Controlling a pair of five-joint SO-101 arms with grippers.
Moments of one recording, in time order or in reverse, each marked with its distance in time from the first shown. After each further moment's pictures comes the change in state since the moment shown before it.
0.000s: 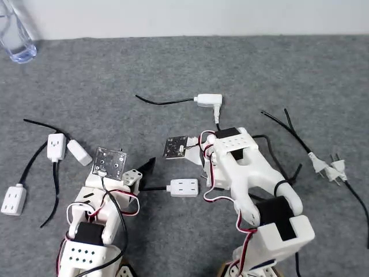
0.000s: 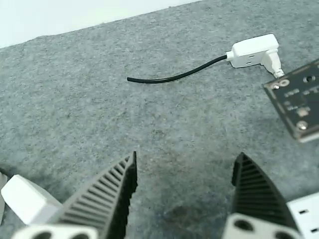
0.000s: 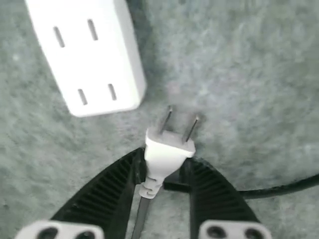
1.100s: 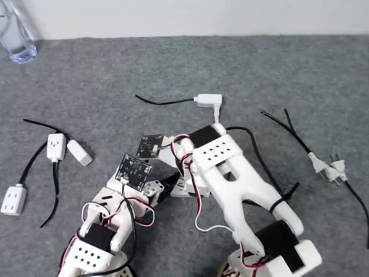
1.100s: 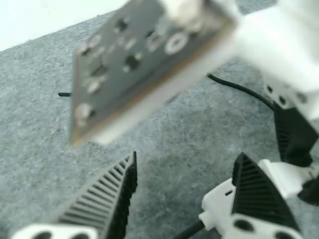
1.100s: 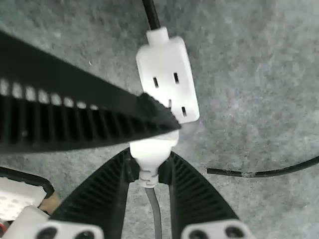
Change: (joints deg) left arm 13.6 -0.4 0.9 0.0 0.0; right arm -13.6 -13.3 -7.0 20.6 -17.4
